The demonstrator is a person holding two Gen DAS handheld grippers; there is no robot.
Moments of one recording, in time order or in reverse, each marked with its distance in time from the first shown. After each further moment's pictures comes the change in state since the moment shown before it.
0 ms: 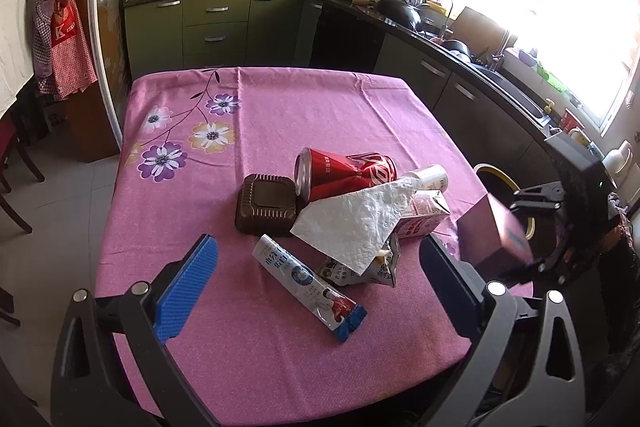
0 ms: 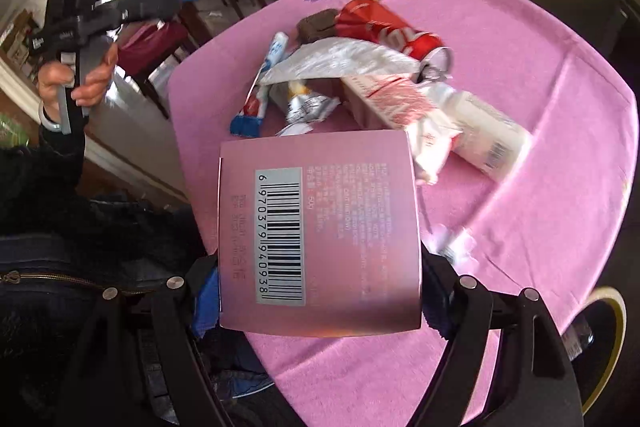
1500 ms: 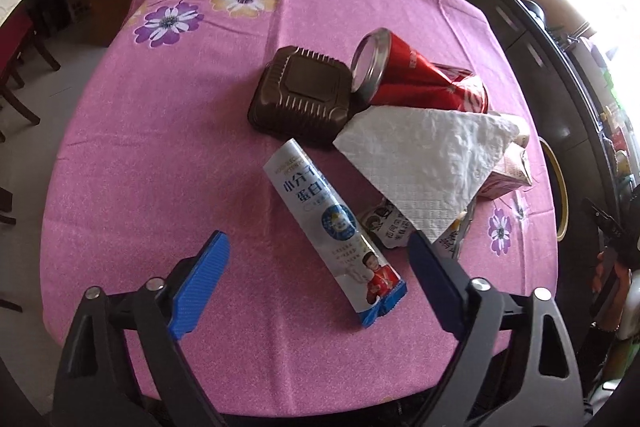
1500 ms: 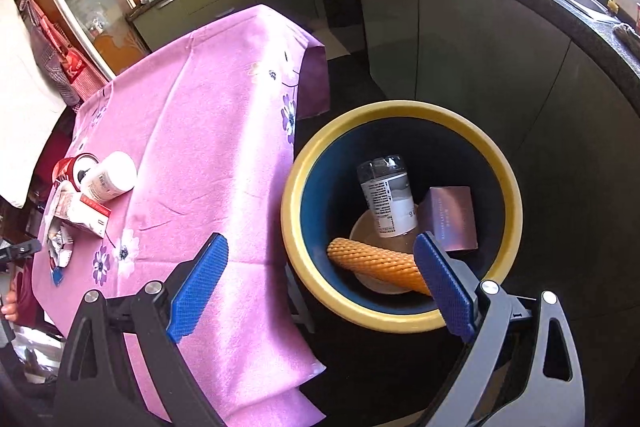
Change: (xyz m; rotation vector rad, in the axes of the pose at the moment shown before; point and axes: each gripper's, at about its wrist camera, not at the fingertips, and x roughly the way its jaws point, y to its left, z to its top) left arm 0.095 0.028 -0.027 -0.236 0.367 0.097; right arm -0.090 -0.141 -0.152 0.816 -0.298 -0.475
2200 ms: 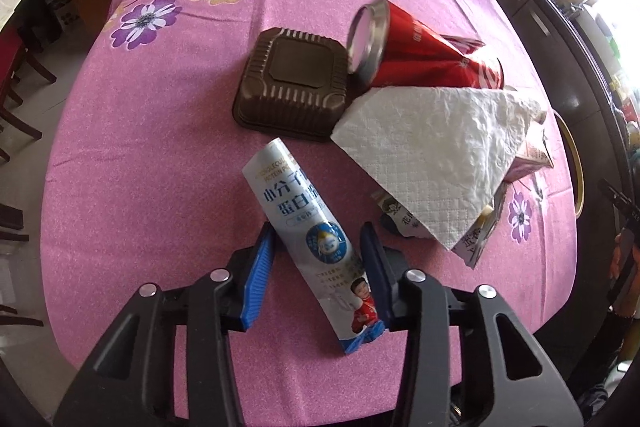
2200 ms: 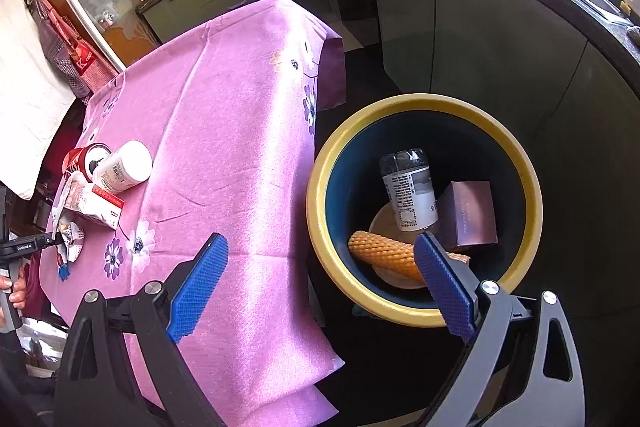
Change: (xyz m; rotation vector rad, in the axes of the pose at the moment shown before) left arm 0.018 -0.014 0.013 0.100 0.072 0.034; right arm 0.009 0.016 -0.001 -0.021 0.035 0.039
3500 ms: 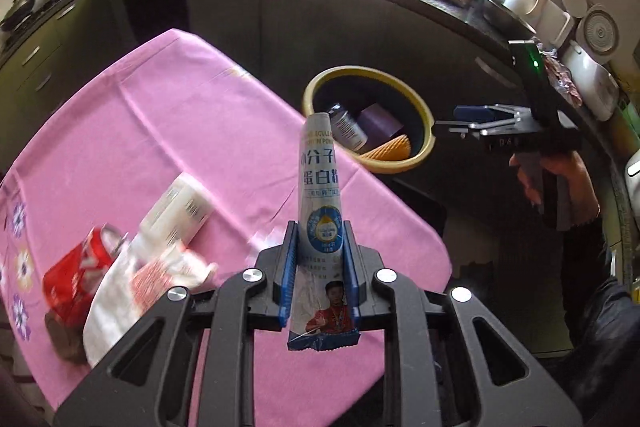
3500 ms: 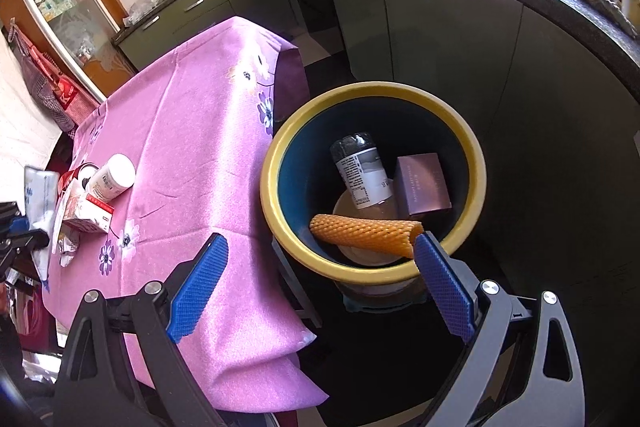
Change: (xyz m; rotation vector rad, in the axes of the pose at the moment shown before) left arm -0.038 -0.274 0.016 0.729 -0.114 -0.281; right arm -0.042 -0.047 -0.035 0.133 -0.055 -0.046
